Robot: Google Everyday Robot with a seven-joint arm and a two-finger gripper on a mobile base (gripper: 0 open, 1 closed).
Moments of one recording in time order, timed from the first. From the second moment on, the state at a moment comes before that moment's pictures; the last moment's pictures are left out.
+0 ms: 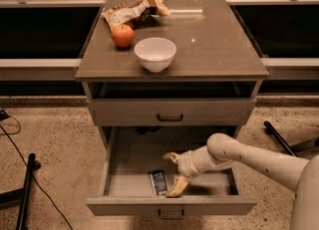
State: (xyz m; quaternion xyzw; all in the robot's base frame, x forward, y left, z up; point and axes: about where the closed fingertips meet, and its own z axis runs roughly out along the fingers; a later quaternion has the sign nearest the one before) arm 0.513 -0.031 0.427 -0.66 0.62 0.30 0.30
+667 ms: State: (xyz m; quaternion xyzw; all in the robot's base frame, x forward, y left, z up) arm 0.515 -0.029 0.419 -0.66 0.62 0.30 0.30
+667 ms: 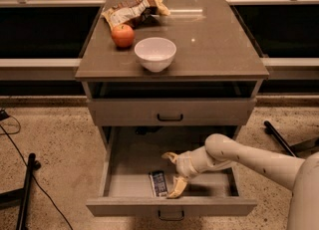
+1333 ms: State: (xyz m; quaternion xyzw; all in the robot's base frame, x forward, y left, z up) arm 0.517 -0.027 0.421 -0.67 0.62 0.29 0.30
